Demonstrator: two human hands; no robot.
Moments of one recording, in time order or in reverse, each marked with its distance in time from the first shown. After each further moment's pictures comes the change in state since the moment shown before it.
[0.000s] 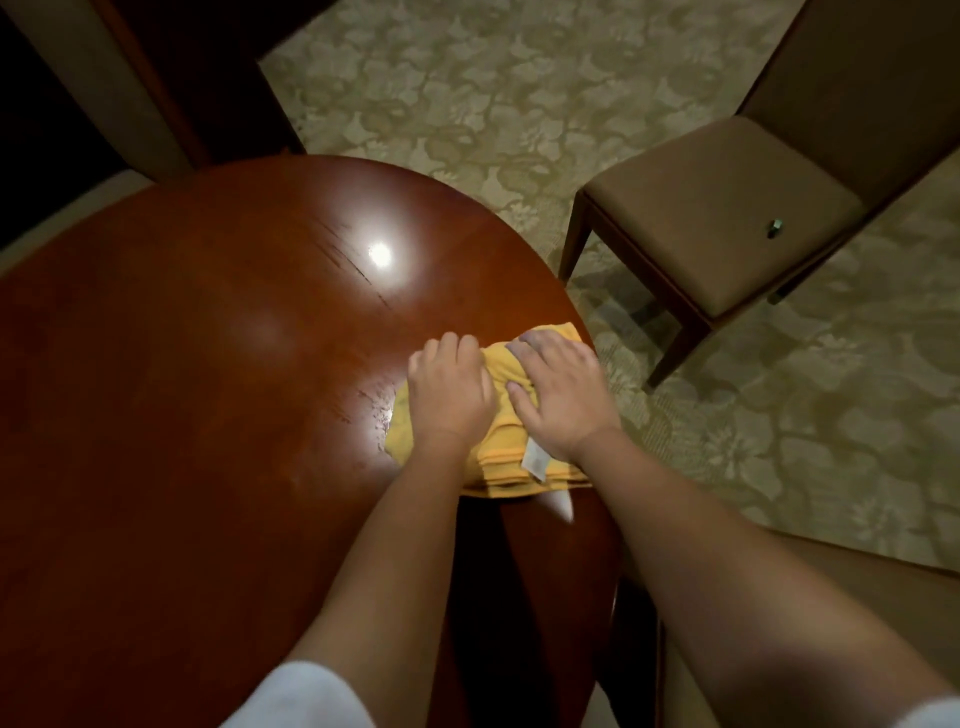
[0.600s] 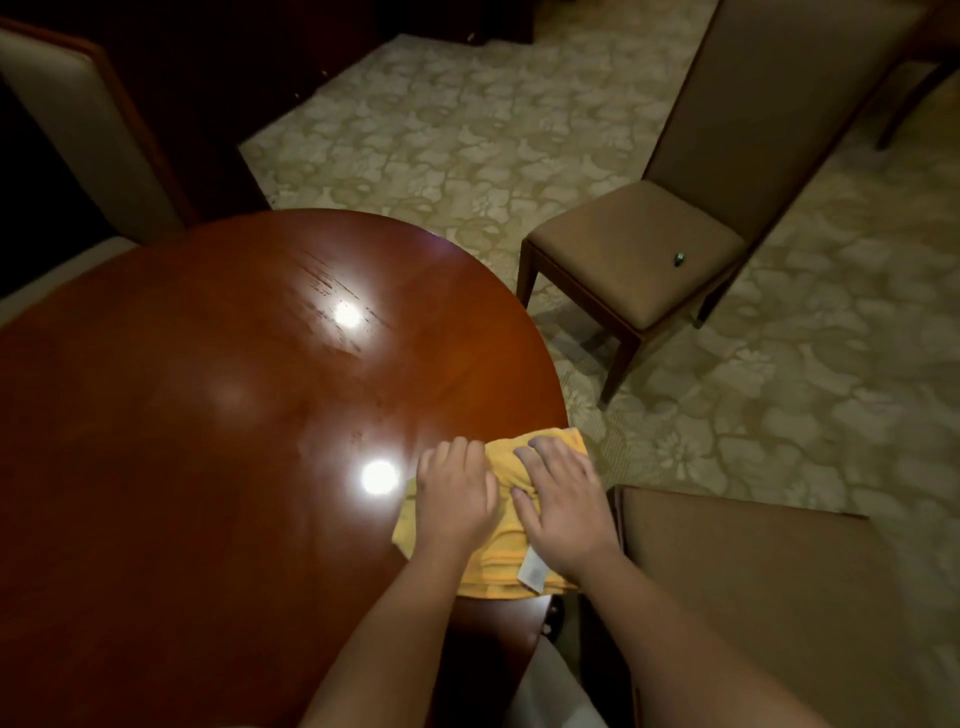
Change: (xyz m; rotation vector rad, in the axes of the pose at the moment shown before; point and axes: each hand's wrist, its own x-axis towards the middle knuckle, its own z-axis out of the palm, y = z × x) left_hand -0.153 0.025 -0.052 -0.167 -0.054 0.155; right_hand -0.181 -0.055 -0.003 0.043 0.003 0.192
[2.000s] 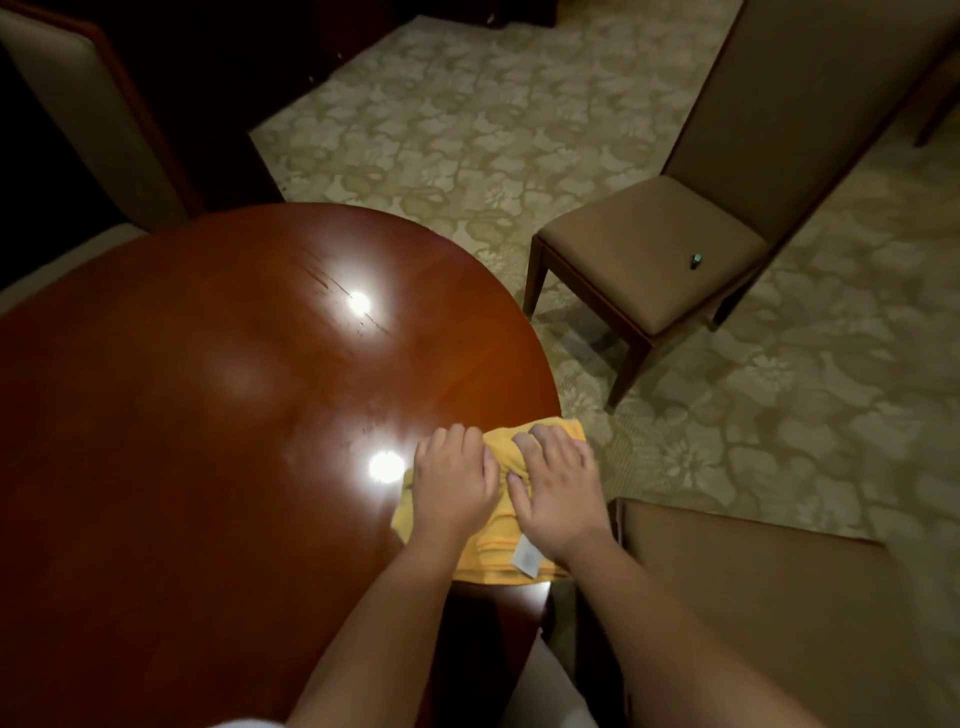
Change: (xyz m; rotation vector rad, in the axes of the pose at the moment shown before) left_hand 0.035 0.005 0.014 0.044 0.015 -0.048; right_hand 0.038 0.015 -0.002 -0.067 0.028 0.020
